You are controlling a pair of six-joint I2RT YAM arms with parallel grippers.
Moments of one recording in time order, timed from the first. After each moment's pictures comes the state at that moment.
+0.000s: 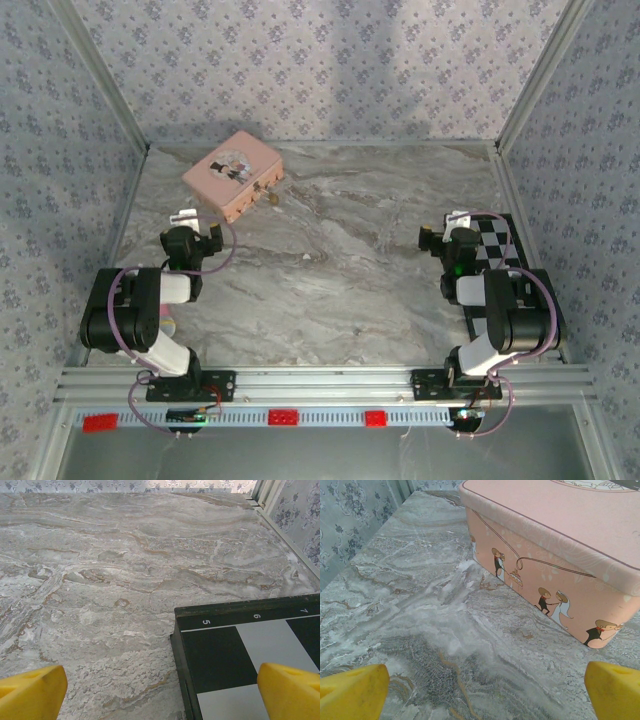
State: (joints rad) left arm -0.02 1.54 0.40 0.74 -0.21 -0.05; right arm 0.00 1.52 0.36 0.76 0.14 -0.01
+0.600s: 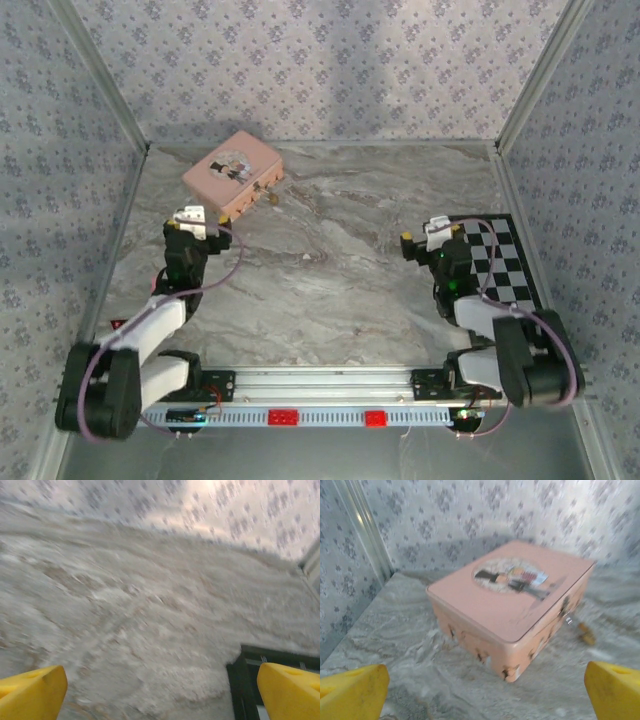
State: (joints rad) left arm -0.19 0.97 0.37 0.42 -0.24 -0.04; right arm 0.20 1.13 0.25 0.66 0.08 -0.17
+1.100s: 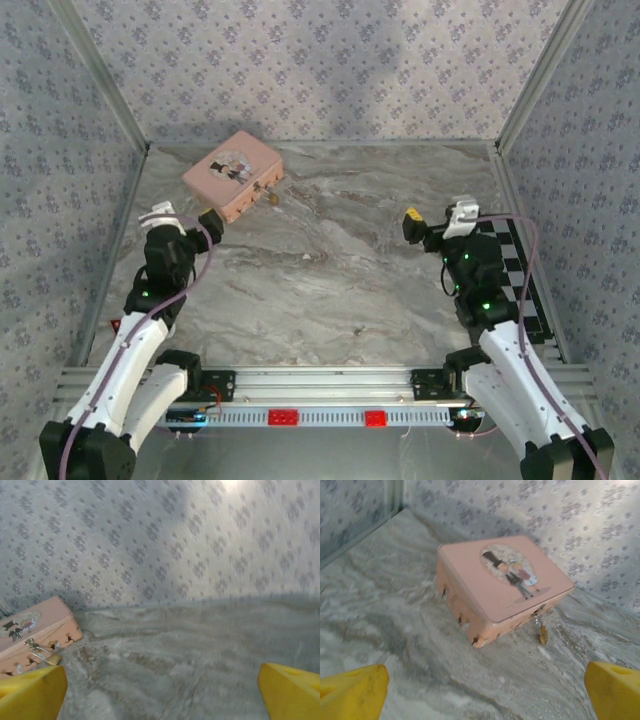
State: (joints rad) left arm -0.17 0.75 0.66 -0.32 -0.25 -0.56; right arm 0.24 0.68 0.62 -0.08 0.06 0.26
